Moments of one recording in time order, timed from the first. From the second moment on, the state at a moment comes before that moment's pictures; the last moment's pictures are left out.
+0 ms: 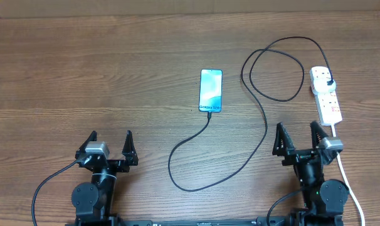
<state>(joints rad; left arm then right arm) 0.07 0.01 0.01 -0.06 0.14 -0.15 -0.08 0.01 0.02 0.02 -0.19 0.25</state>
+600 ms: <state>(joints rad) 0.07 0.01 0.01 -0.06 0.14 -0.15 -0.04 0.01 0.02 -0.03 -0.08 0.25</state>
